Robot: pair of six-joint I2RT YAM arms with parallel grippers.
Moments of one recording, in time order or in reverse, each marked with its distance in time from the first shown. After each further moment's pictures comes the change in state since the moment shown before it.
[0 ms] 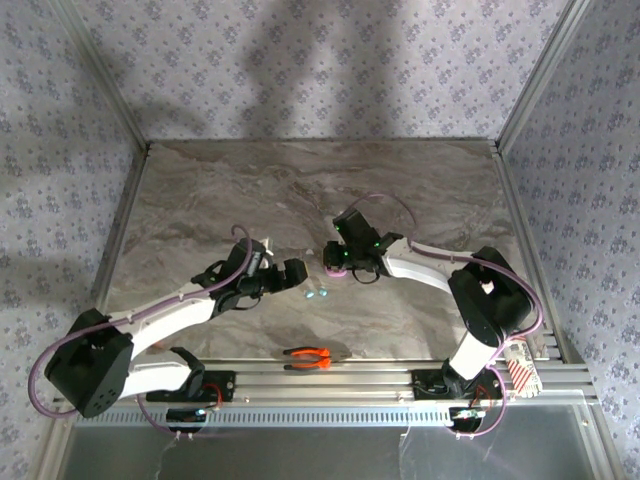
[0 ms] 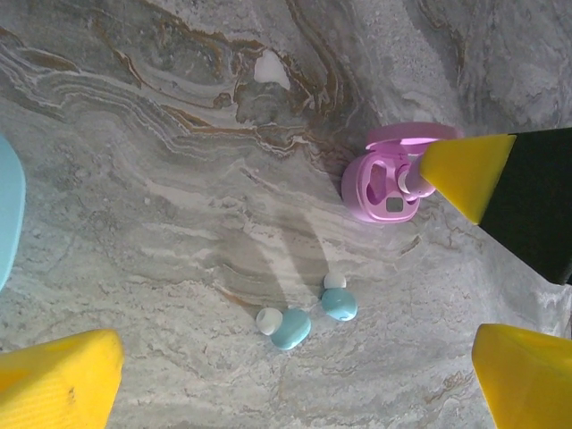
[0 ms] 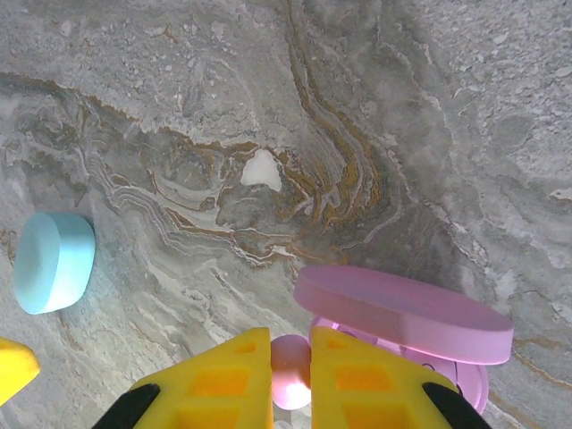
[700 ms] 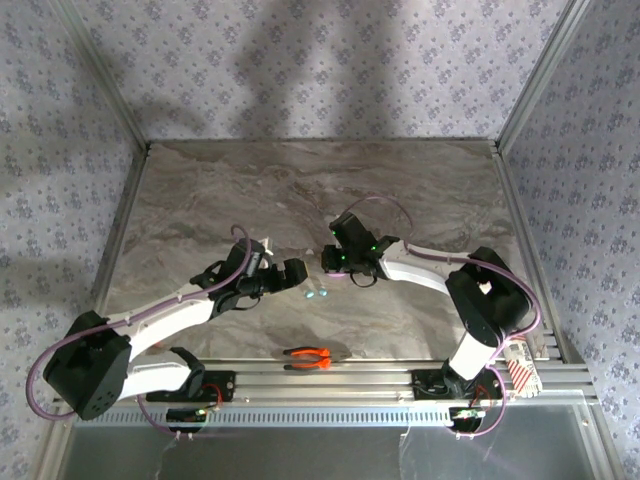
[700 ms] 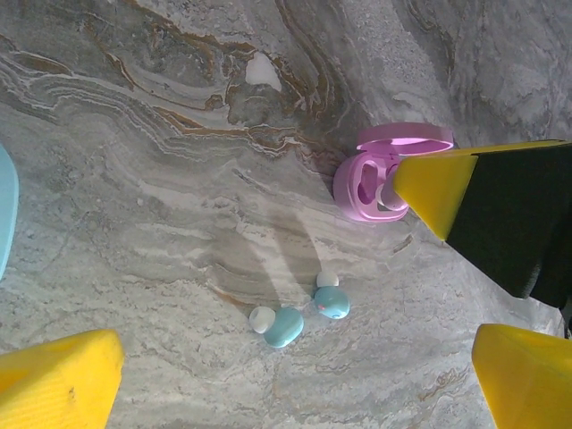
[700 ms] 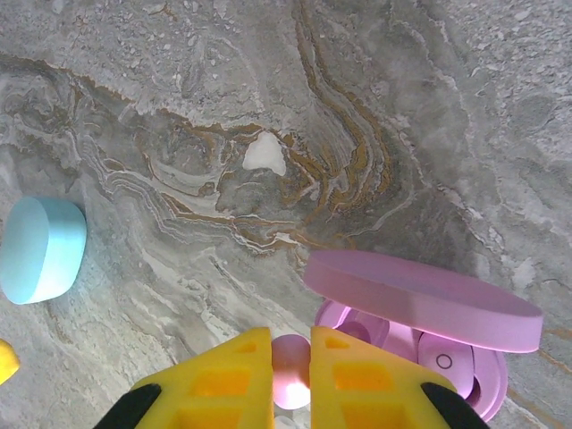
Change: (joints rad) left arm 0.000 -0.014 -0.003 0.002 0.003 0.000; right arm 0.029 0.007 -0.006 0.007 0.028 0.000
